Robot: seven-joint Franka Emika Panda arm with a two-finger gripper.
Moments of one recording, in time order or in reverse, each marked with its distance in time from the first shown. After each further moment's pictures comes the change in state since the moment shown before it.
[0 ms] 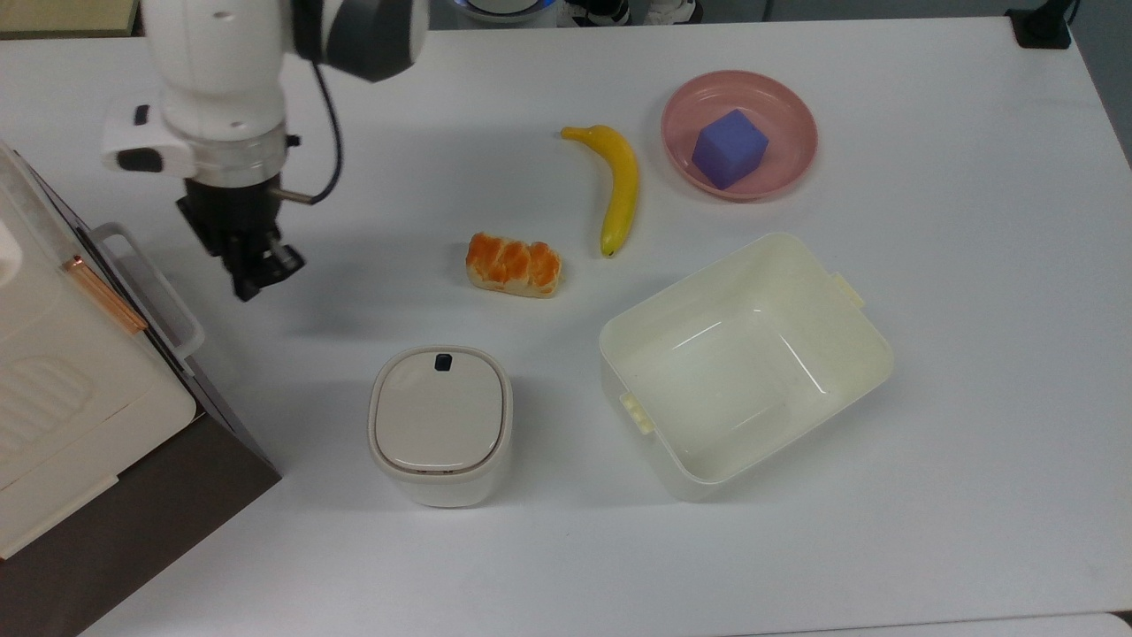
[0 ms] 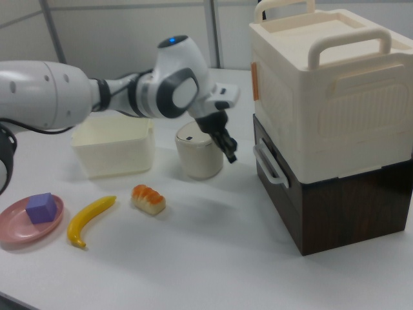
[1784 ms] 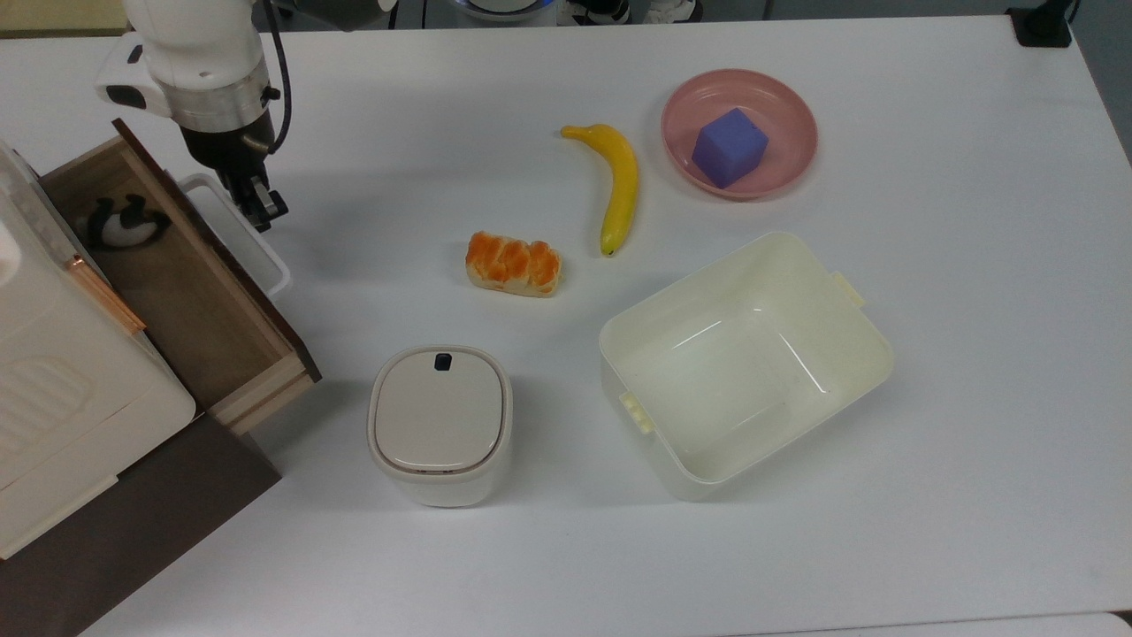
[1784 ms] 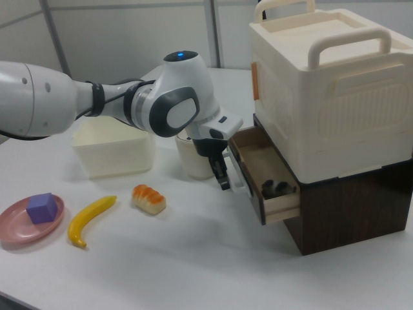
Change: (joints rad) arm 0.041 -0.124 -0.138 -0.206 0.140 -0.026 0.169
